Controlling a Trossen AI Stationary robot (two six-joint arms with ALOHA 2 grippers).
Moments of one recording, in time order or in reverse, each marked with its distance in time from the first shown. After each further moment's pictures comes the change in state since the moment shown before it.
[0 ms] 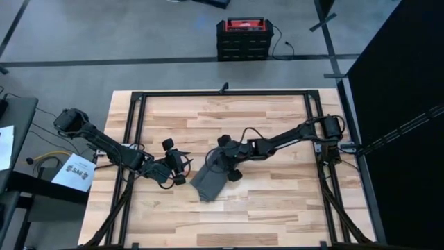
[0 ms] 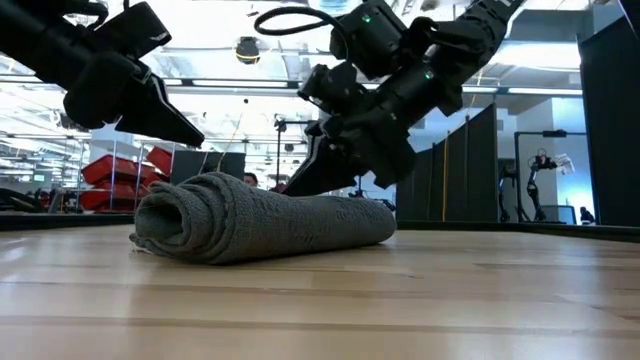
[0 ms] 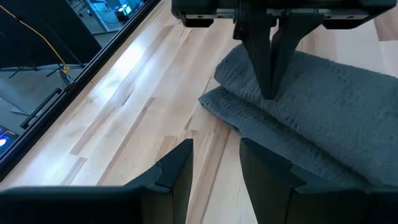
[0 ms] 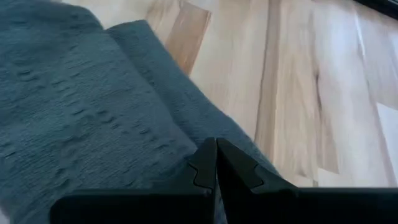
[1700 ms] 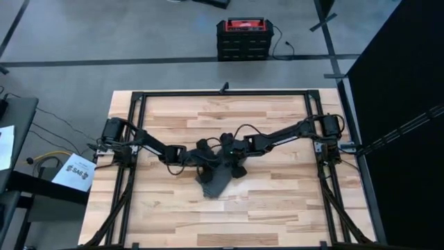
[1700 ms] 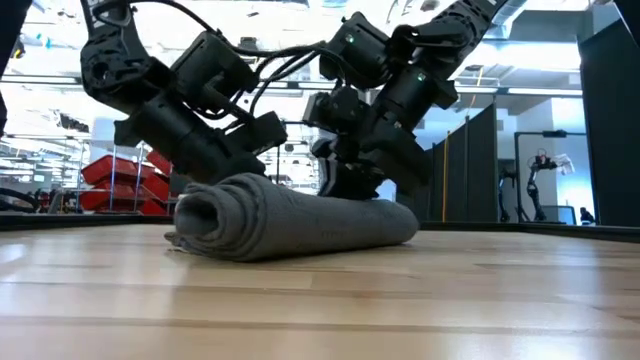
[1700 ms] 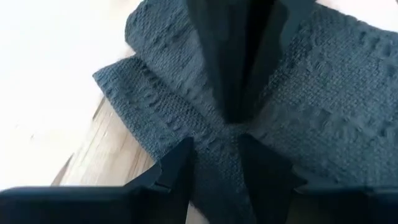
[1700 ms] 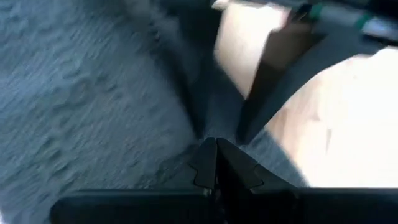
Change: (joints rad) left arm 0.386 0.694 0.174 0.479 0.600 0.114; right arm -0.034 0.011 0.079 -0.306 -0.027 -0.040
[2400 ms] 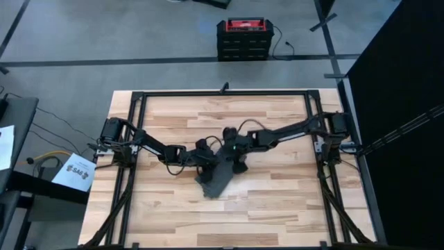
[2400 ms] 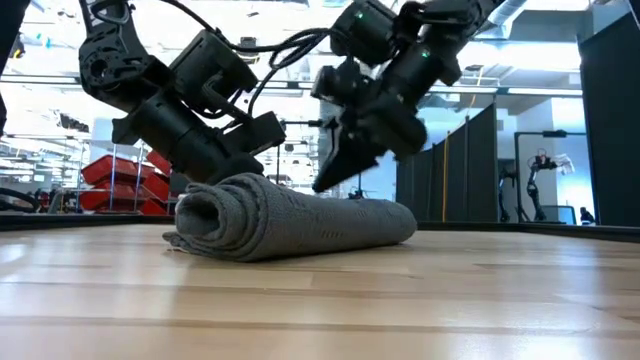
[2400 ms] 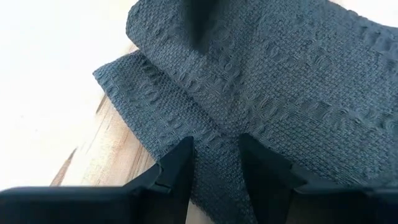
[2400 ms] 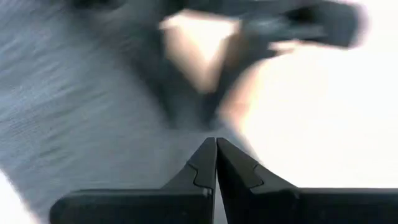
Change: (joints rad) left arm -0.011 -0.008 -0.003 -0.021 -0.004 -0.010; right arm -0.036 -0.096 0.000 -0.054 0.056 0.037
